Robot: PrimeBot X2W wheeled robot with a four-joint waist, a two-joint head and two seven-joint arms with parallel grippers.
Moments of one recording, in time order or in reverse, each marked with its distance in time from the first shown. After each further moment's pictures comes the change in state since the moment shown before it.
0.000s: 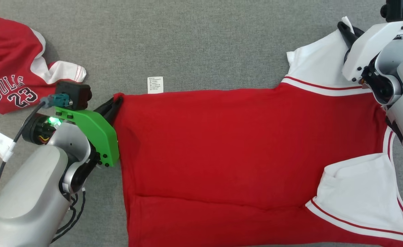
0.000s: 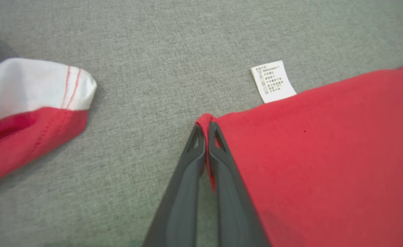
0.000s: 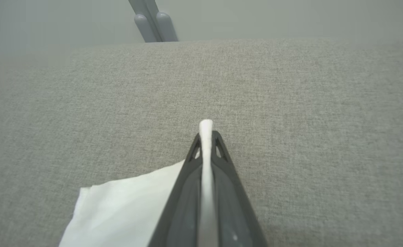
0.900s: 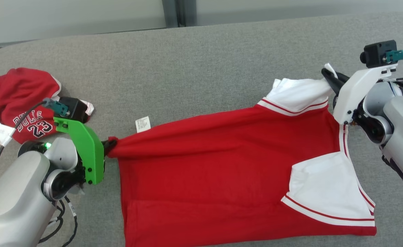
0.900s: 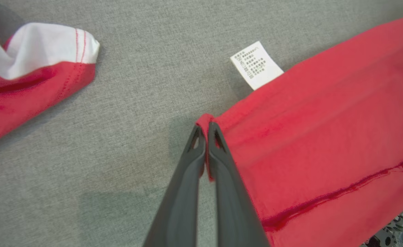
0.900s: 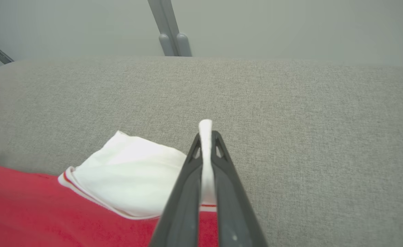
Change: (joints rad) left arm -0.025 0.054 -0.060 0.150 -0.211 -0.128 0.296; right arm 0.120 -0.081 0.241 -0.081 0.191 0.000 -0.059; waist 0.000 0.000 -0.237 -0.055
